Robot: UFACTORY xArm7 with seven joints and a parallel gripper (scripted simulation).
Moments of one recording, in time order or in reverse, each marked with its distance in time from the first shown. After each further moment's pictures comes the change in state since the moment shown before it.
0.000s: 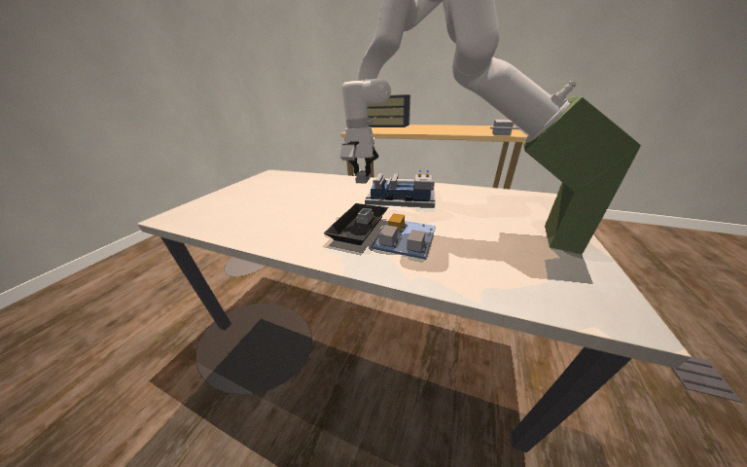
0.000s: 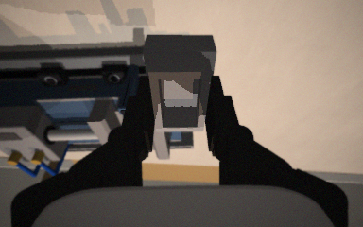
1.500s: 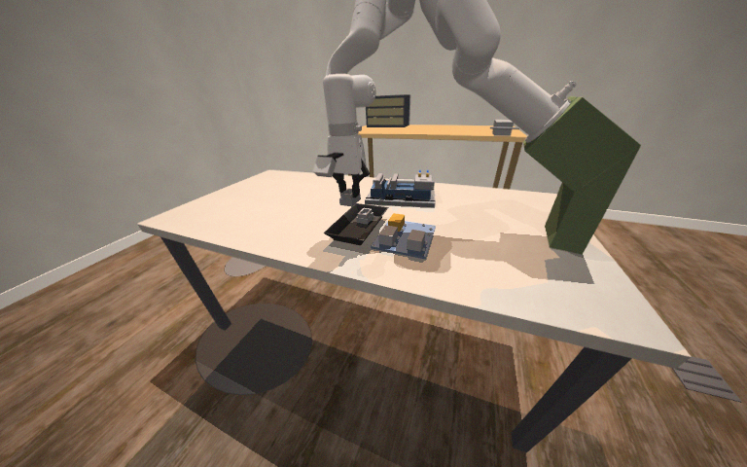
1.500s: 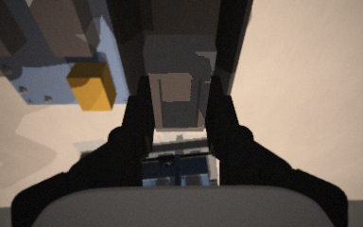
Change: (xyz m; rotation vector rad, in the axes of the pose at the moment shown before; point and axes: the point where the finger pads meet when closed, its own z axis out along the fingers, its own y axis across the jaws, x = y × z) arm 0.209 -0.026 -0.014 -0.010 0.060 0.122
